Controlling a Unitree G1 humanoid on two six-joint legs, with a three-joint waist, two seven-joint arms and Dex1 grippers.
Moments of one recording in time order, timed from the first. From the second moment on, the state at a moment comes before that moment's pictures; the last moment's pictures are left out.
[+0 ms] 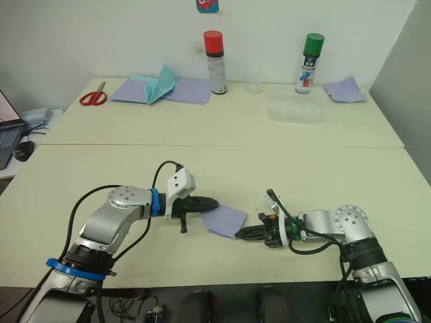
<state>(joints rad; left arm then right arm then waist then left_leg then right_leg) -0.47 0.61 -0.20 0.04 -0.24 0.42 -1.11 -0.49 -0.54 0.18 0.20 1.79 1.40 -0.07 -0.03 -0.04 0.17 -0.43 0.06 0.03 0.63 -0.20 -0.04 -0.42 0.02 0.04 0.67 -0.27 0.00</state>
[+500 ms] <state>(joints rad) -0.47 0.57 -0.24 0.11 -0.20 0.34 -1.13 -0.55 -0.53 0.11 0.23 1.54 1.47 0.10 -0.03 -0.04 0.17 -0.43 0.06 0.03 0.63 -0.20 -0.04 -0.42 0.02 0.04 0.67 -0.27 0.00</state>
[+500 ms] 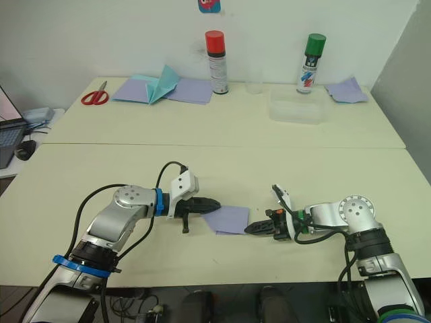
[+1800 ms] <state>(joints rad) -0.48 0.57 -0.31 0.25 -0.06 0.03 -1.14 -0.28 -0.77 0.29 -0.34 0.62 0.70 0.78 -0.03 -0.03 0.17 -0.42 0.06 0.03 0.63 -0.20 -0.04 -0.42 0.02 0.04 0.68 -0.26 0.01</state>
